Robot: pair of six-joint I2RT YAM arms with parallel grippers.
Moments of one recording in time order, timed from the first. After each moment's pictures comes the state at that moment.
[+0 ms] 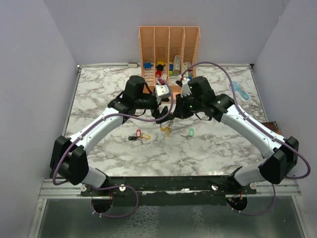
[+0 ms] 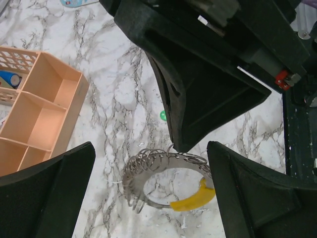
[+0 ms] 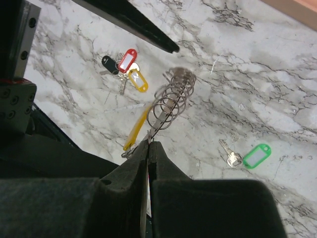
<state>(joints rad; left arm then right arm) -0.56 1.44 1.15 -0.16 0.79 0.31 0.67 1.43 1.33 -0.64 -0.22 0.27</state>
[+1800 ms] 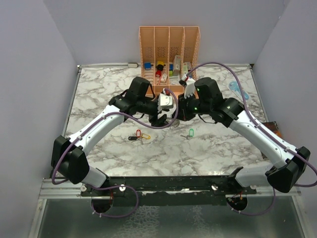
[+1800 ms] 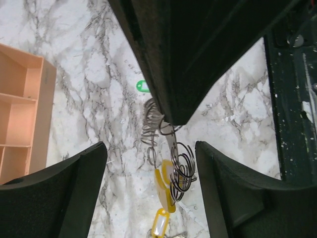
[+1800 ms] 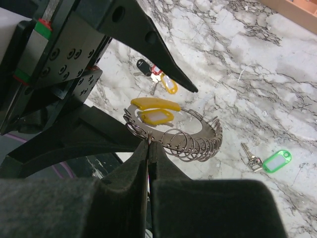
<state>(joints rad) -0.59 1.46 1.26 -0.52 0.80 0.62 0.71 1.32 1.33 -0.63 -0.29 0.29</state>
